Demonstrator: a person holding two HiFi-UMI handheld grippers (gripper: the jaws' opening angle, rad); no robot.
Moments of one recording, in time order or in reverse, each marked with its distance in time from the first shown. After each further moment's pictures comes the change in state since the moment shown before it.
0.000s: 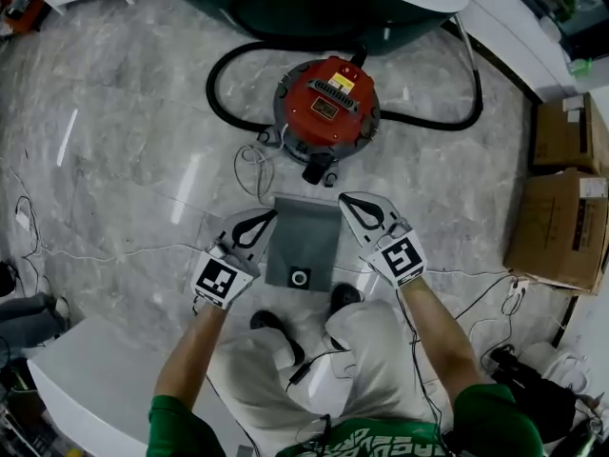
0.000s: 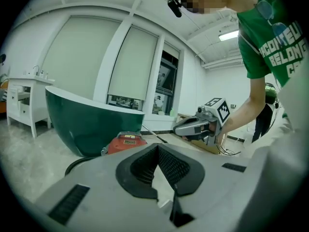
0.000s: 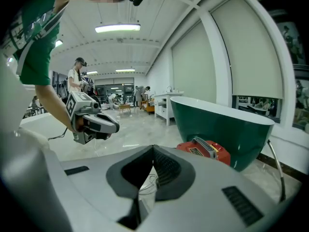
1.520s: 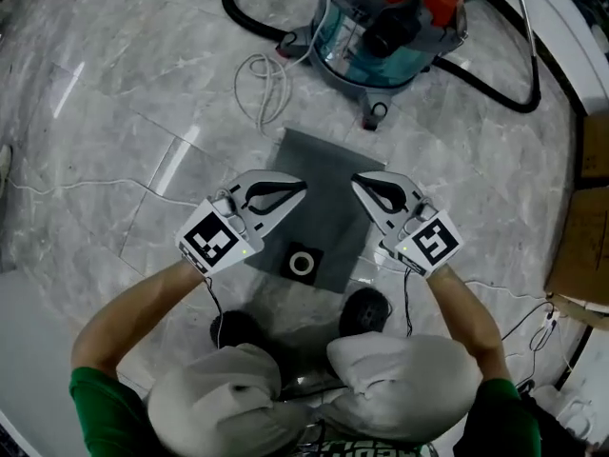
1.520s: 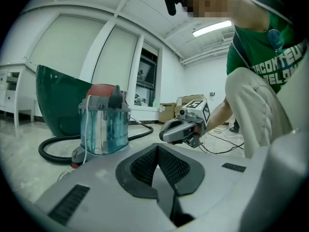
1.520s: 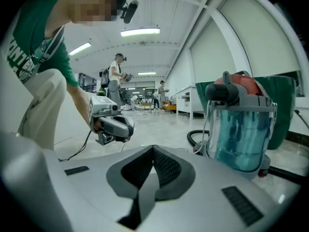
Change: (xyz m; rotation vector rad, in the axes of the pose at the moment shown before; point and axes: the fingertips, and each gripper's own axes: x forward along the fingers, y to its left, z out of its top) left arm 0.022 -0.075 -0.315 0.151 -0.051 -0.178; right arm 0.055 0.117 -0.307 -0.087 -0.075 0.245
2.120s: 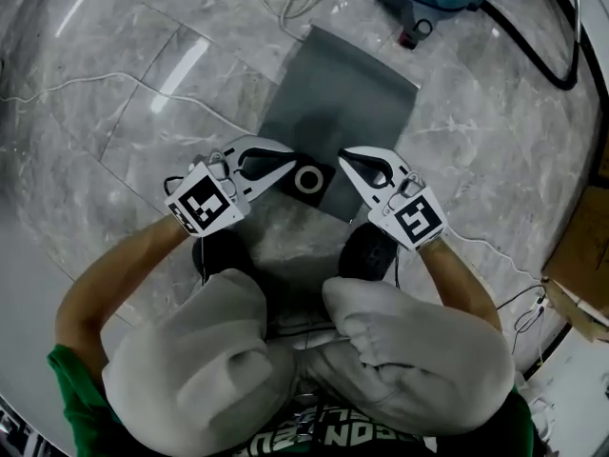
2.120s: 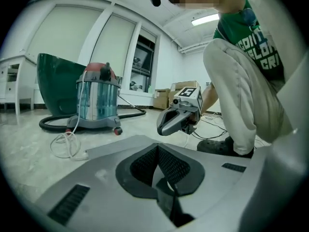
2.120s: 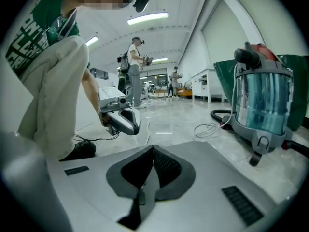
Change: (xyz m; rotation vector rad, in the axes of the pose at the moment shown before) left arm -0.041 -0.098 -0.123 -0.009 0.140 -0.037; right arm 0.007 0.118 -0.107 -0.030 0.137 0.181
